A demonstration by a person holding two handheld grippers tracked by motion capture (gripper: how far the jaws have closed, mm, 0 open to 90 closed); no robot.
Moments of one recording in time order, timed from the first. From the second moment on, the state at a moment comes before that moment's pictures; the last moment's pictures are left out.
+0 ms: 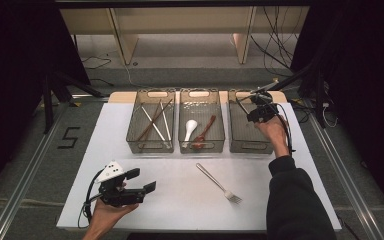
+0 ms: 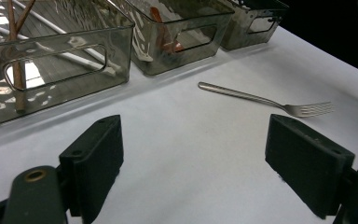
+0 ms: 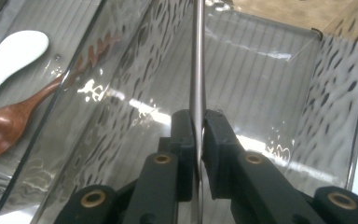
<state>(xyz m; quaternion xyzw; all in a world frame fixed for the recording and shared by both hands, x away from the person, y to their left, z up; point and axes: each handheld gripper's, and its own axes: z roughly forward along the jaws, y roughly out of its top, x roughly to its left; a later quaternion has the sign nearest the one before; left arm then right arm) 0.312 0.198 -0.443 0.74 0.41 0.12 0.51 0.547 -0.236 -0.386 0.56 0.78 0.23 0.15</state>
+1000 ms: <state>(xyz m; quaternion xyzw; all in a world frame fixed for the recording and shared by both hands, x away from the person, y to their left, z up) 0.312 0.198 -0.443 0.75 0.41 0.12 0.51 0.500 -0.228 -0.358 0.51 0.78 0.33 0.14</state>
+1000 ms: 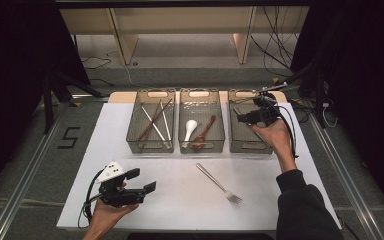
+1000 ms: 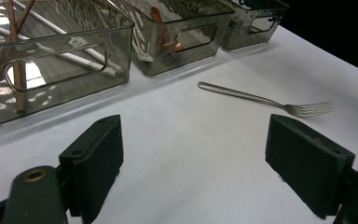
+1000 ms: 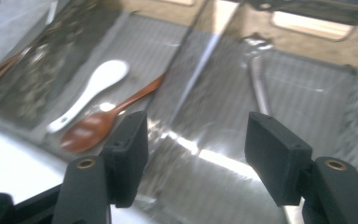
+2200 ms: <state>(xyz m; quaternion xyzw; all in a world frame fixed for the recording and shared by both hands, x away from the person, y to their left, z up) 0.311 0.201 -0.442 0.73 0.41 0.13 0.52 0.398 -0.163 -0.418 0.39 0.88 0.28 0.05</state>
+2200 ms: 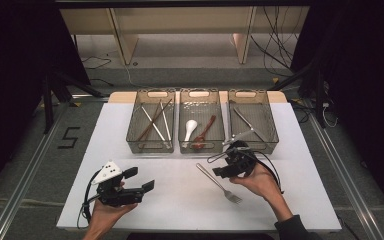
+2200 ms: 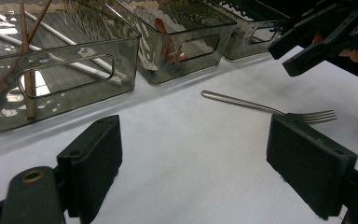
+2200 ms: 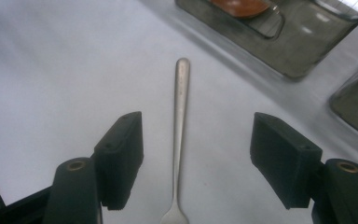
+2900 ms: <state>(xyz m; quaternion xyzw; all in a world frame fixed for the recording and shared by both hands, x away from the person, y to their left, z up) 0.311 0.202 -0.443 0.73 0.41 0.14 0.52 0.394 -0.147 -0.442 0.37 0.90 0.23 0.03</state>
